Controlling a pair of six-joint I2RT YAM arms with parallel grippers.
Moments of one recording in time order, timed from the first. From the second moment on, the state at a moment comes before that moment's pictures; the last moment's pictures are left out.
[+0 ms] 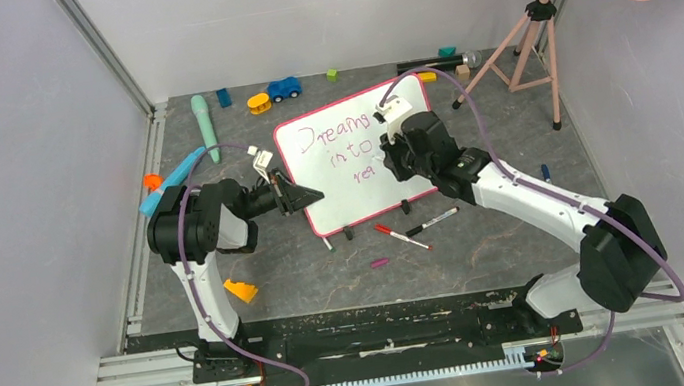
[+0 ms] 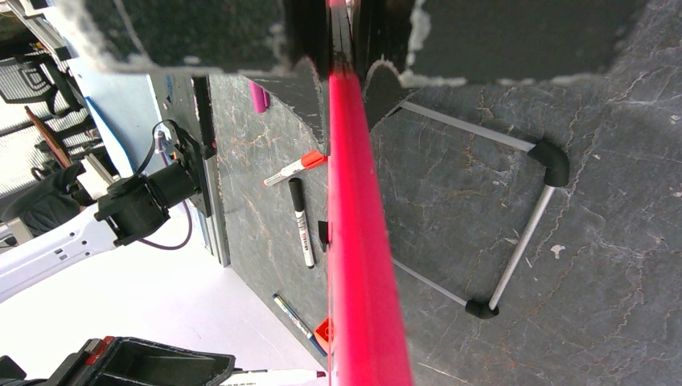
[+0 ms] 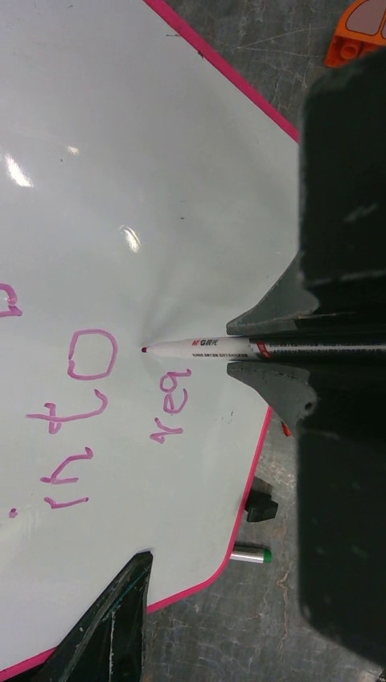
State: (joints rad) left arm -0.11 2.05 0.62 1.51 1.17 -0.75; right arm 0.62 1.39 1.02 -0.18 0.09 0.05
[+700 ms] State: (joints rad) left arm -0.11 2.05 0.62 1.51 1.17 -0.75; right arm 0.62 1.42 1.03 -0.17 0.10 0.06
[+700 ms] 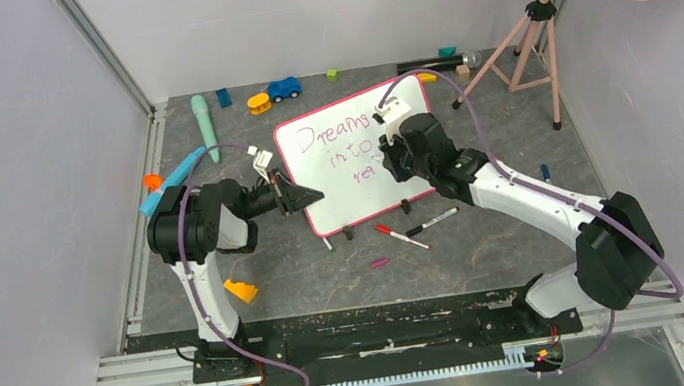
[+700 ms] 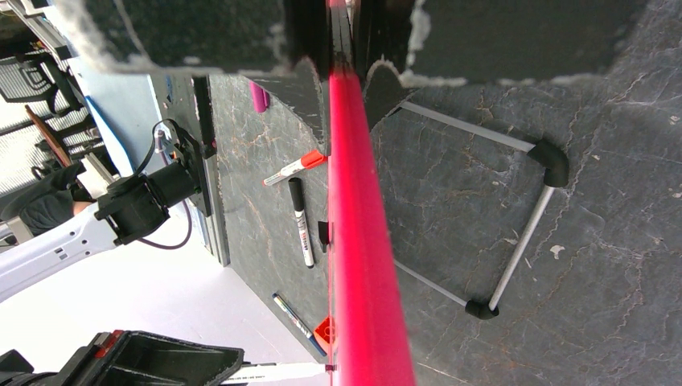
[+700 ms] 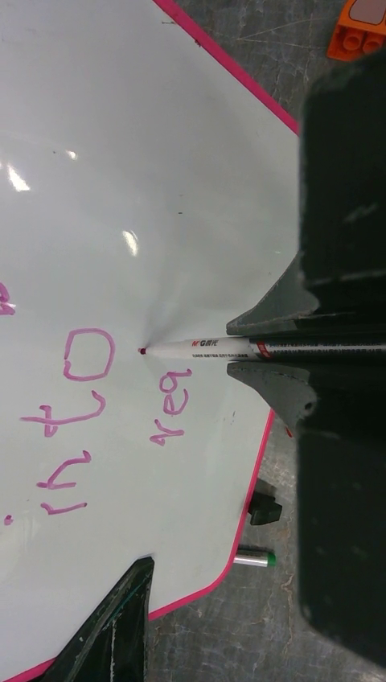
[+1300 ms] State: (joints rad) left arm -0.11 2.05 0.62 1.51 1.17 -0.75; right arm 0.62 1.36 0.92 -0.15 0.08 0.08
